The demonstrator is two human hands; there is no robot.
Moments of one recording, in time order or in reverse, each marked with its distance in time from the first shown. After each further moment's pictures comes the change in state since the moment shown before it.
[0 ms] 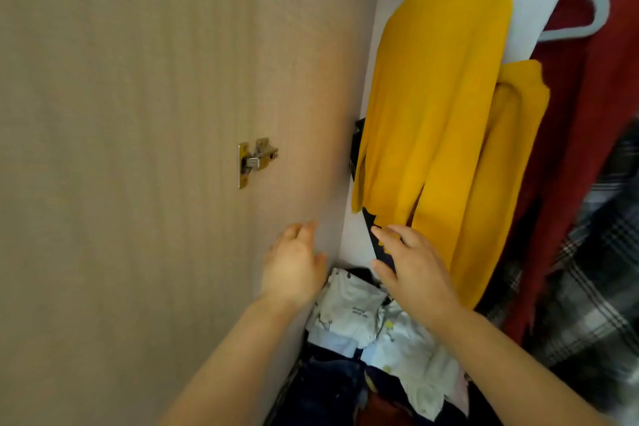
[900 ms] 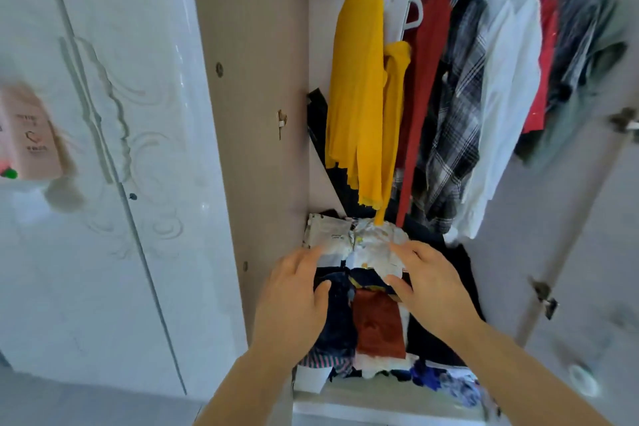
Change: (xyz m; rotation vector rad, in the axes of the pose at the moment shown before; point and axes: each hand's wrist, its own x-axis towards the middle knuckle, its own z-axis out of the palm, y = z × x) left_hand -0.285 -0.056 -0.186 -0.058 -0.127 0.333; right_hand -0.270 -0.214 -0.061 -0.095 0.023 0.336
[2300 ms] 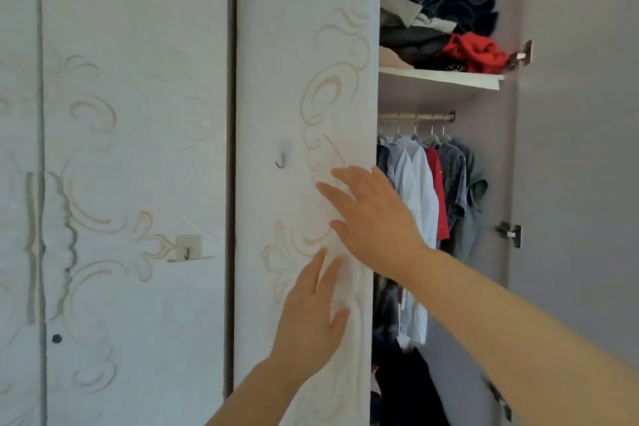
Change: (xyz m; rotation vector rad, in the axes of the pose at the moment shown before) left_hand 0.095 0.040 -0.051 -0.175 0.200 0.550; right_hand 0.092 -0.119 -0.207 -0.464 0.614 -0.354
